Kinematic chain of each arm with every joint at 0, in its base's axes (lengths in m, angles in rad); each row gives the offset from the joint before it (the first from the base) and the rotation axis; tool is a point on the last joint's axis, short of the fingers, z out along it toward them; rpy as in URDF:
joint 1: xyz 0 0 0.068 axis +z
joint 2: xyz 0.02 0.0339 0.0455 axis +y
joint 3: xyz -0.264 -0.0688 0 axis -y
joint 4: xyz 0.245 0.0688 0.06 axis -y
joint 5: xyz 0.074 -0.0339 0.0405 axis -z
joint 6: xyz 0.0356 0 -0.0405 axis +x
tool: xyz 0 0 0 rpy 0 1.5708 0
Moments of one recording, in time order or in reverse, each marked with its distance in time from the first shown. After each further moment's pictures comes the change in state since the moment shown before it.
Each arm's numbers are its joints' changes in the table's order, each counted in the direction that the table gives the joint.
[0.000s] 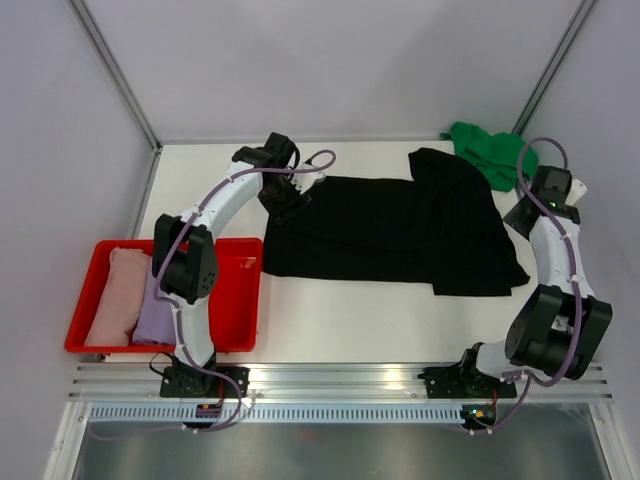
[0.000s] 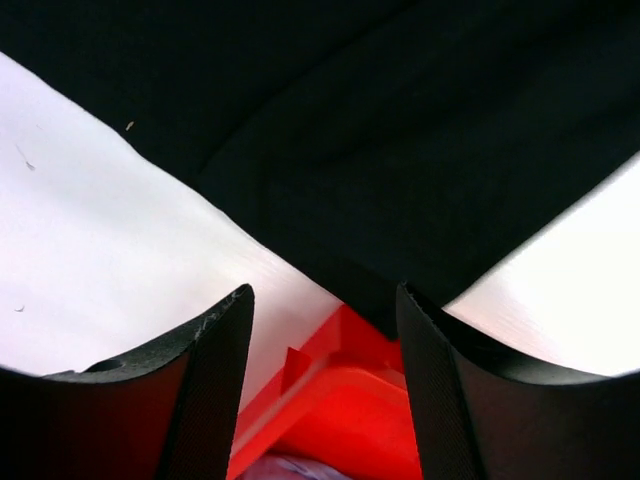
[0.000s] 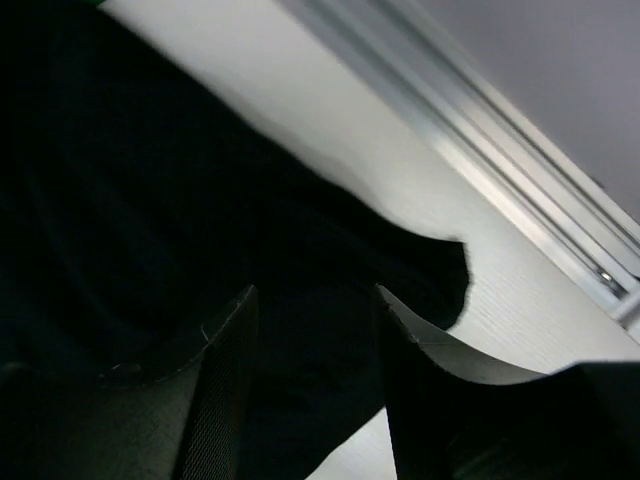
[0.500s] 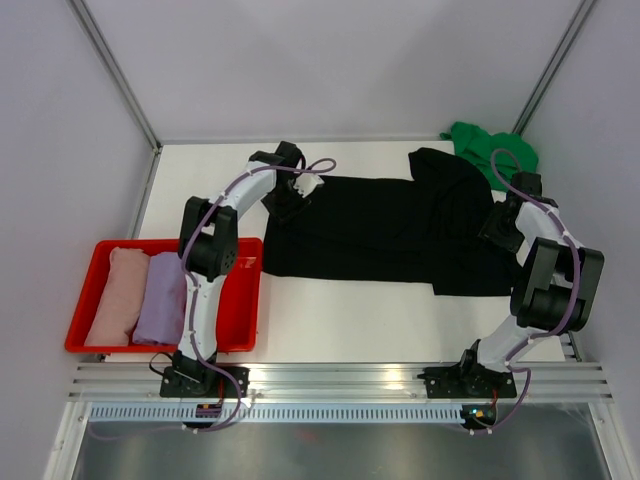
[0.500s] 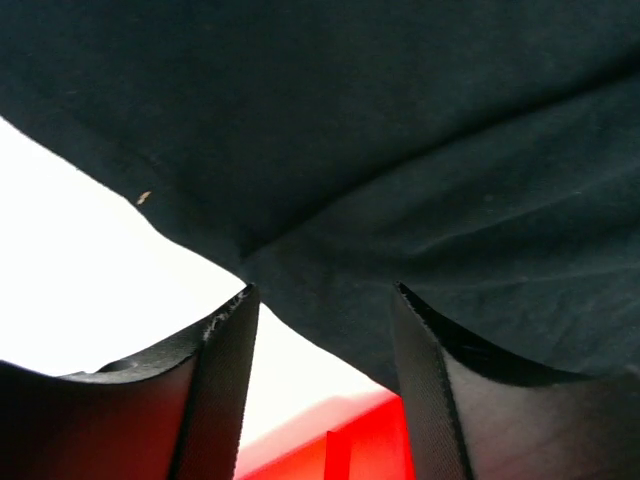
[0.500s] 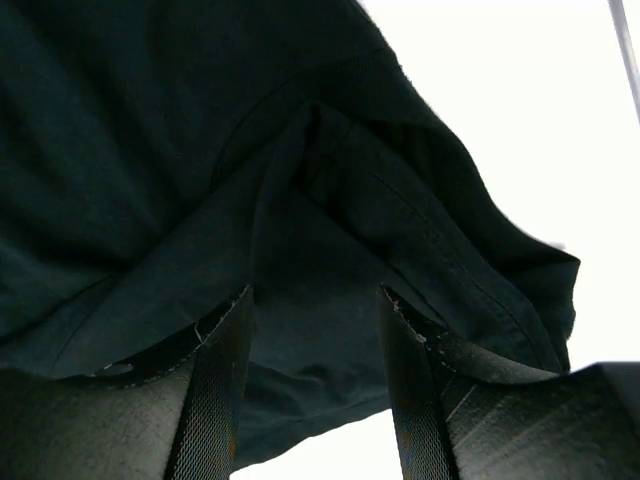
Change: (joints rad) left arm 0.034 0.293 0.130 0.052 -0.103 -0.023; right arm 0.080 0.276 0.032 -0.031 -0.166 -0.187
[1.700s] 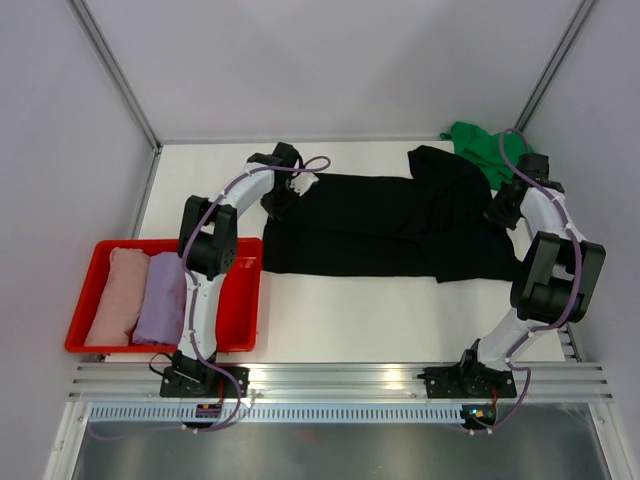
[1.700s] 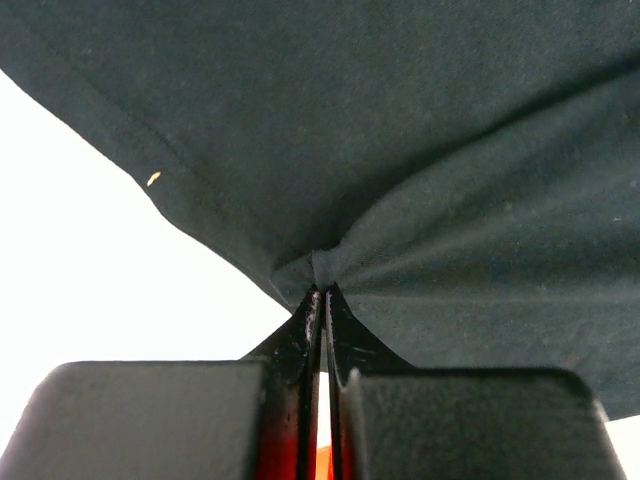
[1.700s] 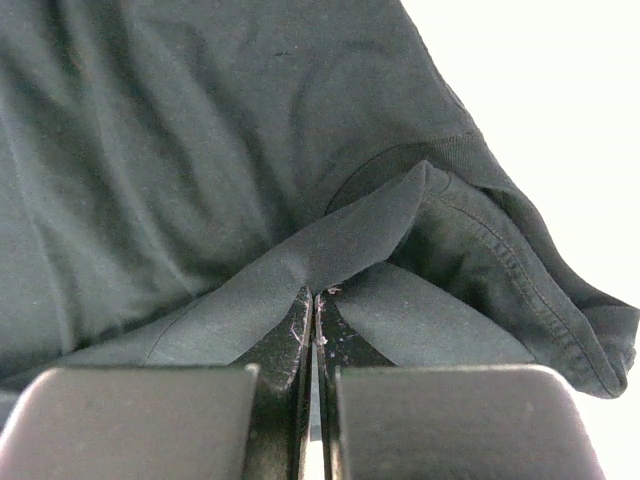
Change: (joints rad) left arm 0.020 0.016 -0.016 0.053 -0.048 -0.066; right arm 0.000 0.061 0.163 -0.022 -0.145 0.077
